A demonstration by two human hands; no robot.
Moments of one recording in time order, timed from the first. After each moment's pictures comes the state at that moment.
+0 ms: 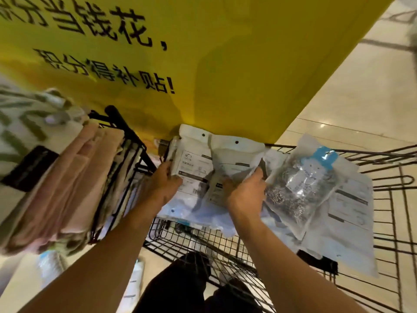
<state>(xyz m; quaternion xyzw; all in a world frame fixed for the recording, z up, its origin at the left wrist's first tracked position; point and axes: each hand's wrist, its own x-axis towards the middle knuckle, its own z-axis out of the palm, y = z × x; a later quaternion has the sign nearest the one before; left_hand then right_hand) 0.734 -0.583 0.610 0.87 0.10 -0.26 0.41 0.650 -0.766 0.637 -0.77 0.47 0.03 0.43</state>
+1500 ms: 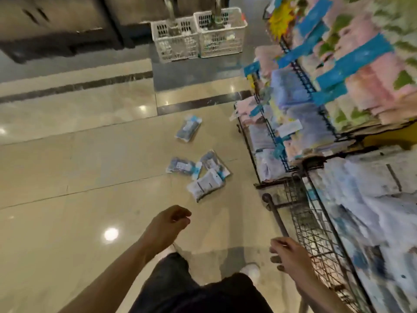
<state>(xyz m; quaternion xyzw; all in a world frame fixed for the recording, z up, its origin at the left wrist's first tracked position) 0.160 -0.331 0.656 0.69 0.48 -0.16 0.52 0.351 -0.615 0.598 -0.83 0.07 0.43 0.35</state>
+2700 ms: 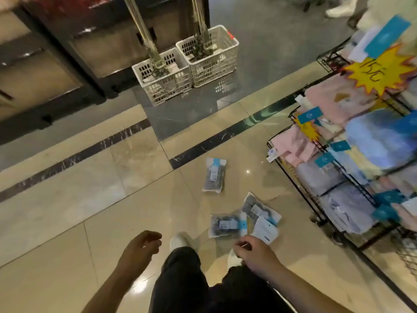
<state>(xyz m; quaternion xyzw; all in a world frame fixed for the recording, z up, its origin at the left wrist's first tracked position) 0.212 0.230 0.622 0.70 0.52 -0.18 0.45 0.373 -0.040 0.586 -0.80 -0.02 0.53 0.30</state>
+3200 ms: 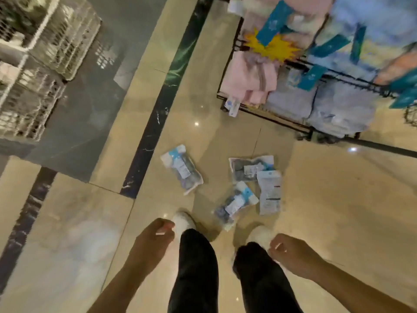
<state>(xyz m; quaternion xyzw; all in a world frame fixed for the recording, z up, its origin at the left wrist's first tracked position) 0.478 0.386 0.419 0.78 0.25 -0.44 0.36 0.399 0.033 0.421 -0.74 0.28 0.56 0.25</state>
